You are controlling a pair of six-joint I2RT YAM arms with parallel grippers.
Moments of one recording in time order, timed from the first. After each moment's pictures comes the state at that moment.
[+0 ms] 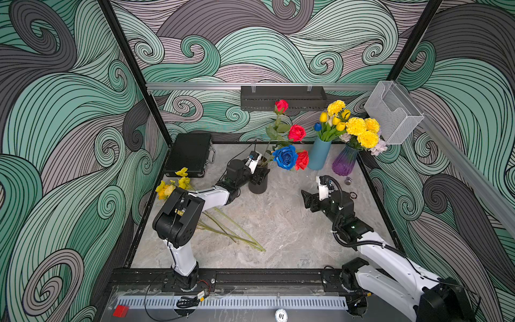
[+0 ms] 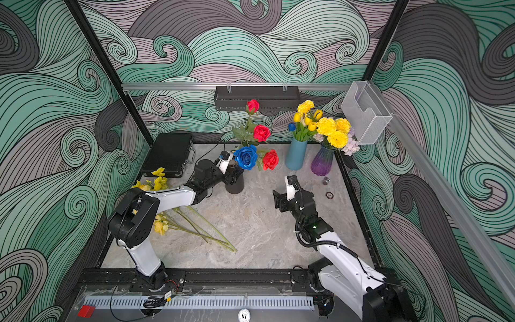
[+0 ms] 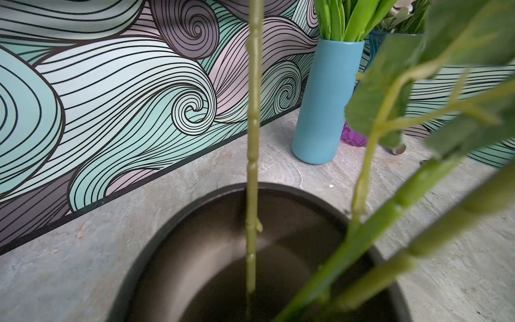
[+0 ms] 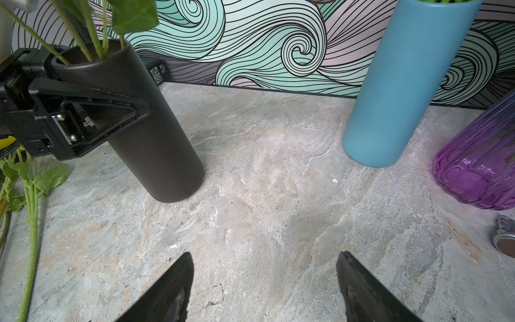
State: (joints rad) left arm -0.49 1.78 0.97 0.56 0.21 0.09; right arm 0.42 0.93 0.42 0.14 0.05 0.09
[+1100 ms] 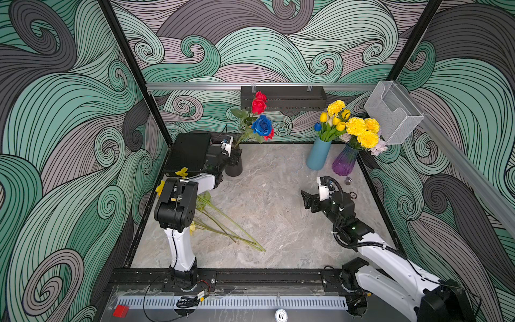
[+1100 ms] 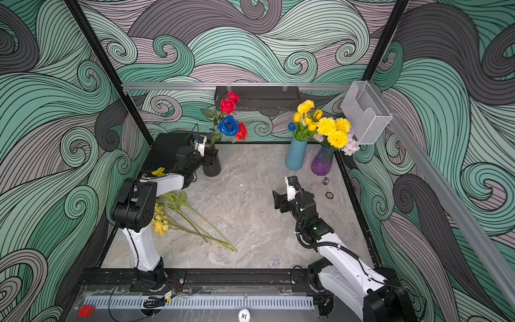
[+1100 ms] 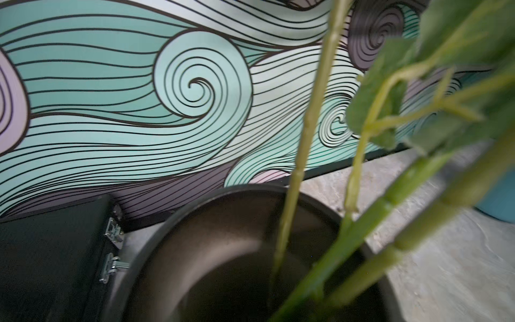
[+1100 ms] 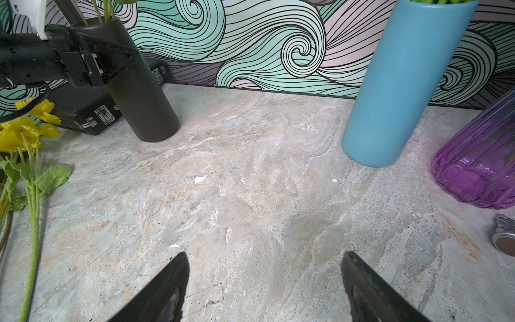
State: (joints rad) left arm -0.18 1.95 1.18 0.58 0.11 0.07; right arm 0.42 0.91 0.41 0.14 0.05 0.09
